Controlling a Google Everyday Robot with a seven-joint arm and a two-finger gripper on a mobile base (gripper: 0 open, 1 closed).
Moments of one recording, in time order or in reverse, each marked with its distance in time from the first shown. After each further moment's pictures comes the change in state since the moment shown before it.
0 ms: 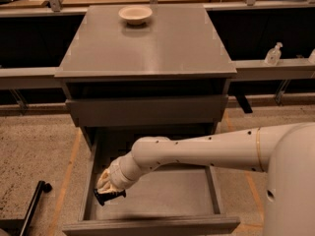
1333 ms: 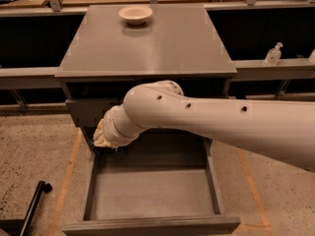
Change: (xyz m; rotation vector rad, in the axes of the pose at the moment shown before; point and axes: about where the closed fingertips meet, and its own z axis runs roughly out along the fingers) arm -0.103 -0.081 -0.165 0.240 0.164 -0.005
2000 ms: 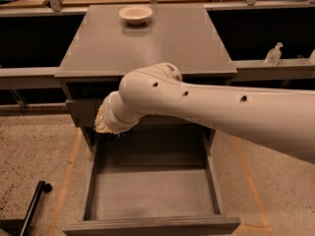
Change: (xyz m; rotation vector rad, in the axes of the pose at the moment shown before) arm -0.002 -0.034 -0.020 0.049 0.063 -0.057
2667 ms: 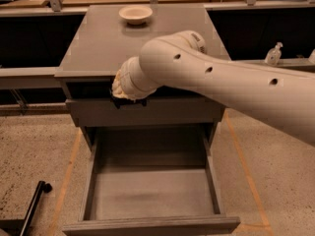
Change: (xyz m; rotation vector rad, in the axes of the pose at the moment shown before) arm 0.033 -0.084 -0.062 0.195 0.077 -0.031
